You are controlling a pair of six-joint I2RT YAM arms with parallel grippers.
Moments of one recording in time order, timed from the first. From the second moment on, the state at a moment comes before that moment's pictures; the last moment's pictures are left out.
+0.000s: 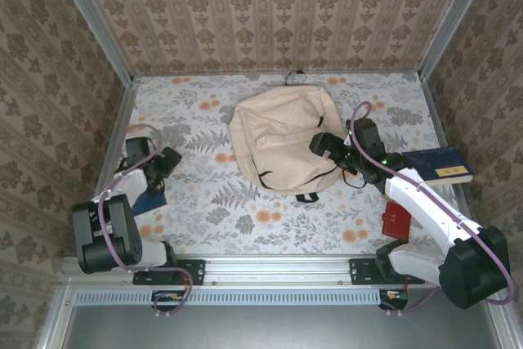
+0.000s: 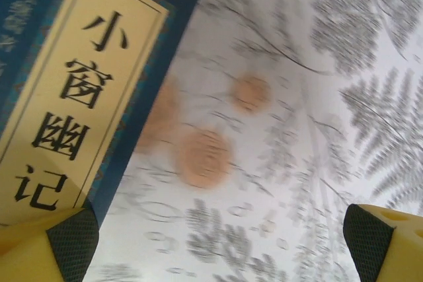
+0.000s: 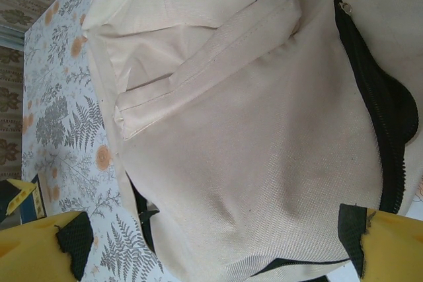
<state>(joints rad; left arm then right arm) 0.12 1.38 0.63 -0.26 0.18 -0.75 0.34 1.15 0.82 -0.40 -0.13 0.79</state>
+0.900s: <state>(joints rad) 0.03 1.32 0.66 -0.48 0.09 -0.72 0.35 1.14 0.82 -0.40 -0.14 0.79</state>
